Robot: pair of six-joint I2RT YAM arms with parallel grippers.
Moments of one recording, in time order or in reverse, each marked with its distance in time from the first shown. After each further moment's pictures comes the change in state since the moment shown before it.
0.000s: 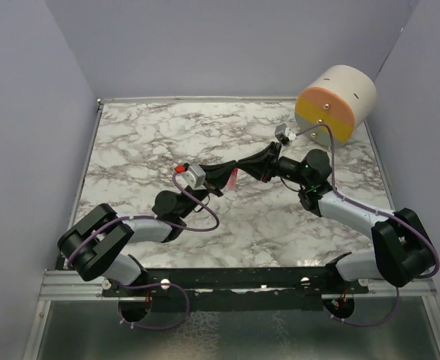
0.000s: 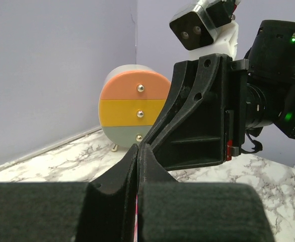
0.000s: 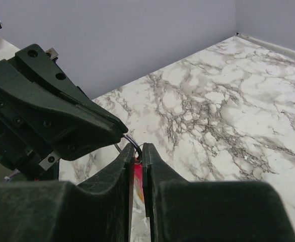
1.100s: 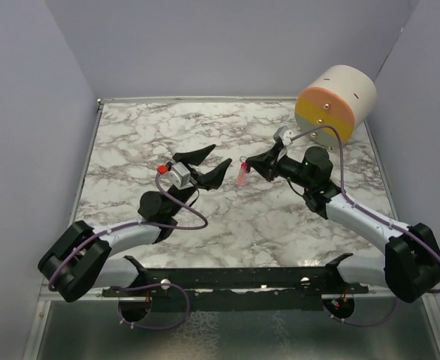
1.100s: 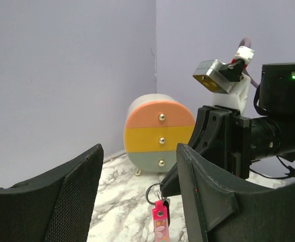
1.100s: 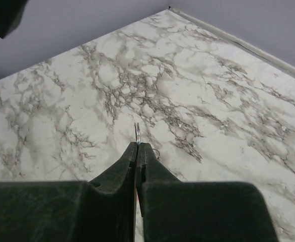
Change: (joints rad) left arm 0.067 -0.145 -0.007 -0.047 -0.012 0.030; right arm 0.005 -0.105 0.017 -0.323 0.198 -0.302
